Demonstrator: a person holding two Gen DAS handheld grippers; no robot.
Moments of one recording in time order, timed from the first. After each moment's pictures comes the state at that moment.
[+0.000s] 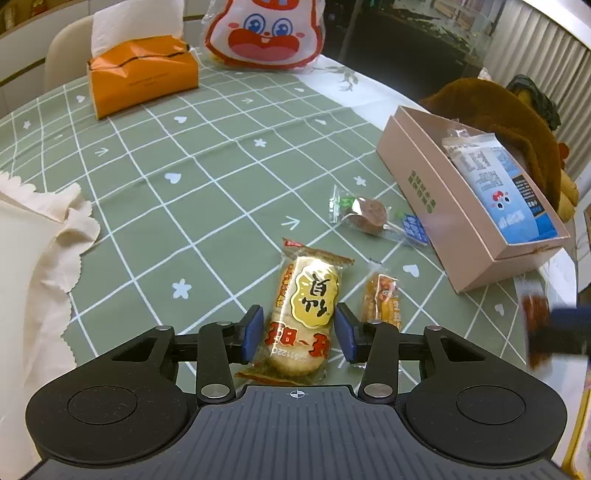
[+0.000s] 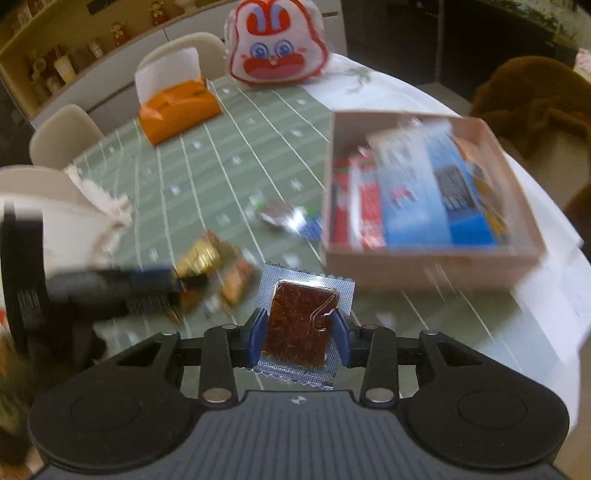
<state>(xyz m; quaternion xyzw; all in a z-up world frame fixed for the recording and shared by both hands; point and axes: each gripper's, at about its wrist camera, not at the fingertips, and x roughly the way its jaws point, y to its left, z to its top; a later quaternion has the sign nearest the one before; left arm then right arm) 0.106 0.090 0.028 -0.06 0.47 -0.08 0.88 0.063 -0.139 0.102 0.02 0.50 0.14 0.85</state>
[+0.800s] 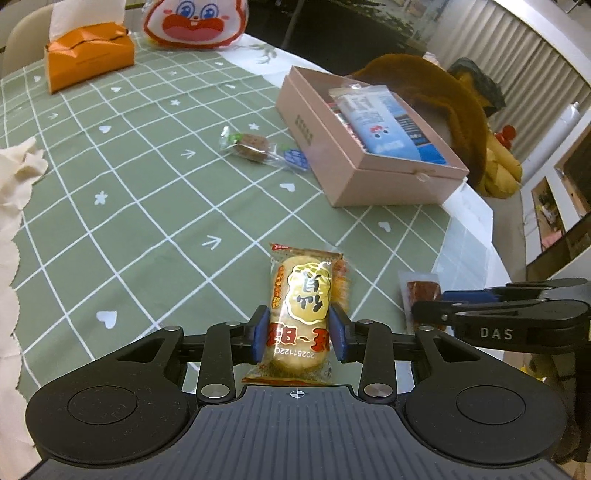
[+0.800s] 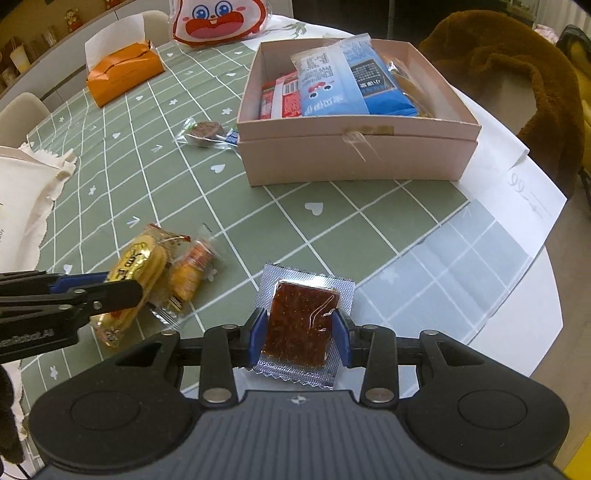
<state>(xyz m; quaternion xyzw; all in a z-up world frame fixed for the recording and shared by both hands) 0.017 0.047 0.043 -0.08 0.48 -0.17 0.86 0.014 -0.173 0.052 0.02 0.53 0.07 0.84</state>
